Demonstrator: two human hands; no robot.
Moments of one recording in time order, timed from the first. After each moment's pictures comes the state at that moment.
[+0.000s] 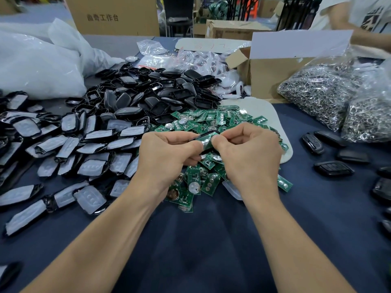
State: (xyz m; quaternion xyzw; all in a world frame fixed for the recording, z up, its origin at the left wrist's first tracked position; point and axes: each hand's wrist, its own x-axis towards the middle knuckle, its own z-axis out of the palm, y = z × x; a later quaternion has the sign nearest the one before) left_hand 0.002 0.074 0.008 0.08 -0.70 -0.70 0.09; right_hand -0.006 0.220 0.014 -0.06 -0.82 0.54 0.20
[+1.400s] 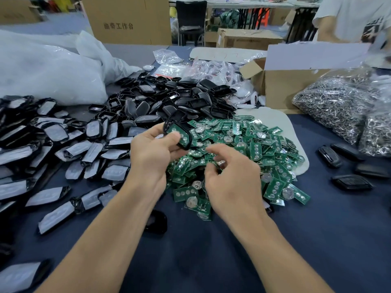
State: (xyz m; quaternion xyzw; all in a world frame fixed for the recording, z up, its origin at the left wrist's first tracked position) left_hand -0.015 0.031 0.014 0.18 -0.58 -0.78 0.14; right_hand 0.017 0.180 -0.002 0.06 -0.88 0.44 0.14
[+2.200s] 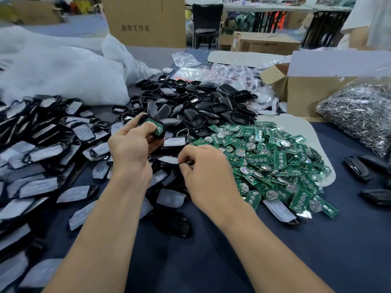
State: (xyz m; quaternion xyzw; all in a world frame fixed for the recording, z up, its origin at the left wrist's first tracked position) left_hand -0.021 -0.035 0.028 0.26 -0.47 -0.79 0.28; right_hand -0.004 0.111 0.003 0.22 -0.90 0.37 0.08
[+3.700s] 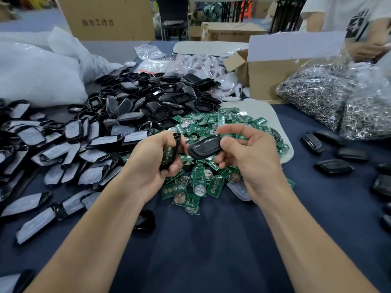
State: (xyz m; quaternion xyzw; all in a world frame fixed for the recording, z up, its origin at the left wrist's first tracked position) left_hand 0.000 0.043 0.024 0.12 -0.60 -0.78 -0.08; right_hand -0.013 0.229 0.010 0.02 -0.65 0.76 0.02
